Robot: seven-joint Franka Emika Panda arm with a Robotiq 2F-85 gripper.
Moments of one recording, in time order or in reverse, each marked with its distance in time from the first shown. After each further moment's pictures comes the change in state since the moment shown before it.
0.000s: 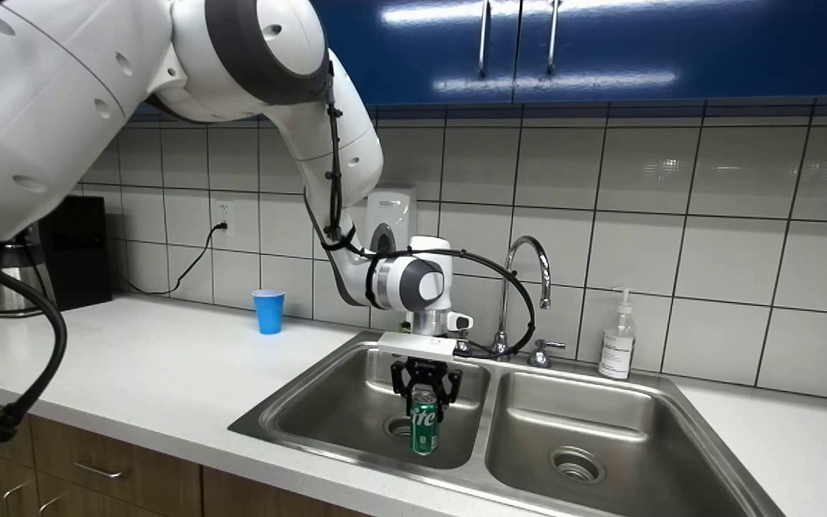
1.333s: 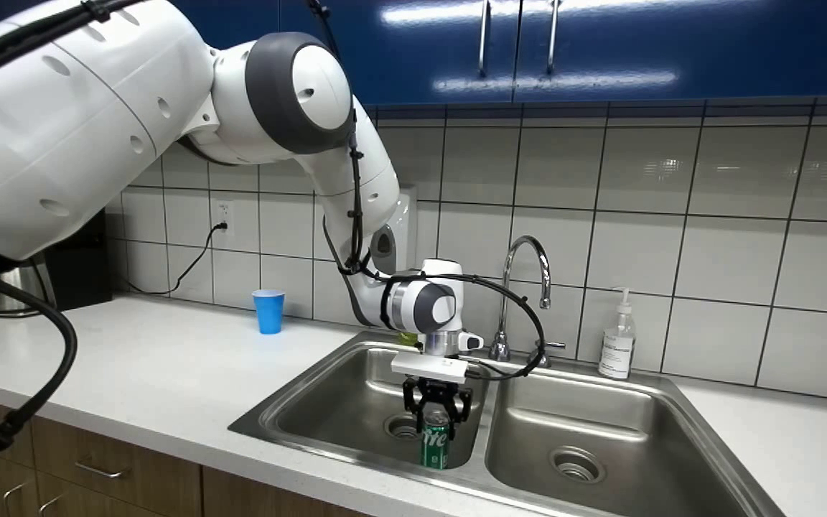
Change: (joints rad) arm -0.035 0.149 0.011 0.140 0.000 -0.005 0.000
